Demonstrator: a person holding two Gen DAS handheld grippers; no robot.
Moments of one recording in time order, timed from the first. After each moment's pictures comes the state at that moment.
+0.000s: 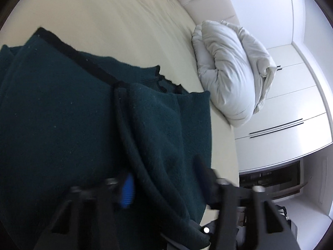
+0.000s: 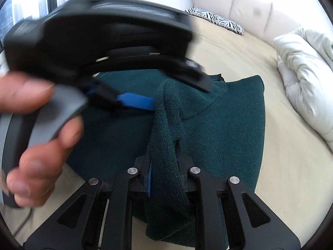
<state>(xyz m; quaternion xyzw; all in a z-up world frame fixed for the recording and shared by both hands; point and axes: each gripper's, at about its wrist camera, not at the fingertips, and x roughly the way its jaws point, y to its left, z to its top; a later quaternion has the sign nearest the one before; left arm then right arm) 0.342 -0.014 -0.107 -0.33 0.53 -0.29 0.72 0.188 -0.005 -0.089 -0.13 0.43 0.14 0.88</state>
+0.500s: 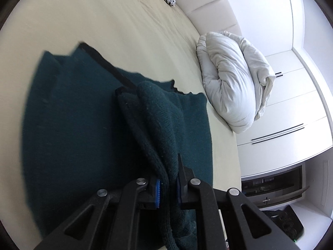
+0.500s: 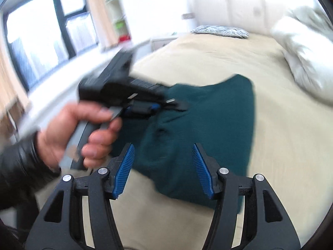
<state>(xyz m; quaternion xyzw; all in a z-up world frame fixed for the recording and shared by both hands) 0.327 0.045 -0.099 -0.35 0.51 -0.27 0.74 0.107 -0.087 -0.039 0.07 0.37 0.20 0.91</state>
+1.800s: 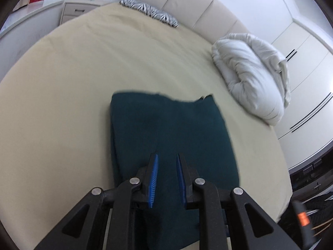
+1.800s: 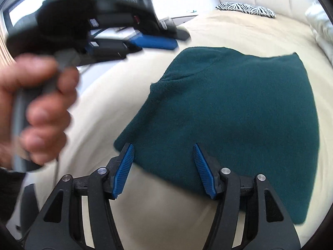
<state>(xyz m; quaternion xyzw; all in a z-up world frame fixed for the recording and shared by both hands) 0.282 0.094 -0.073 -0.19 0.47 -0.18 0.84 0.125 -0.030 -0.107 0.04 0.43 0.29 0.85</state>
